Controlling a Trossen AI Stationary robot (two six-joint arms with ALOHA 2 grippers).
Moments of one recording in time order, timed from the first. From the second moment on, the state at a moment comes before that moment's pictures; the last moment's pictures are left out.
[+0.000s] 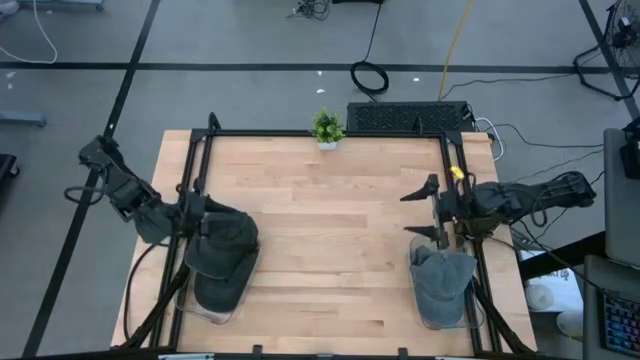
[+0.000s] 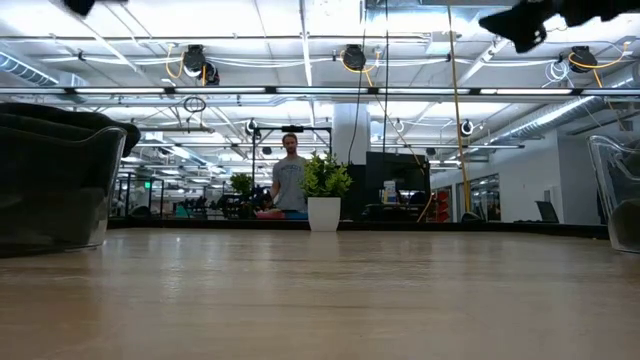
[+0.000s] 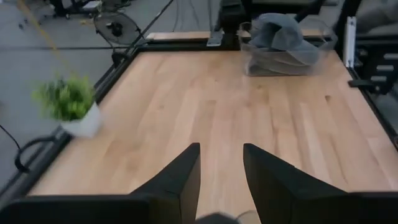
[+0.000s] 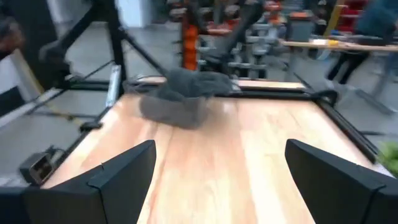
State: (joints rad) left arm -0.74 0.73 0.89 -0.77 -0.81 -0.41; right arm 0.24 0.48 0.51 -0.16 0.16 0.00
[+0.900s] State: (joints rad) left arm -0.73 0.03 0.27 -0.41 -0.68 -0.19; right arm 0.21 0.00 0.11 -0.06 0.13 0.00
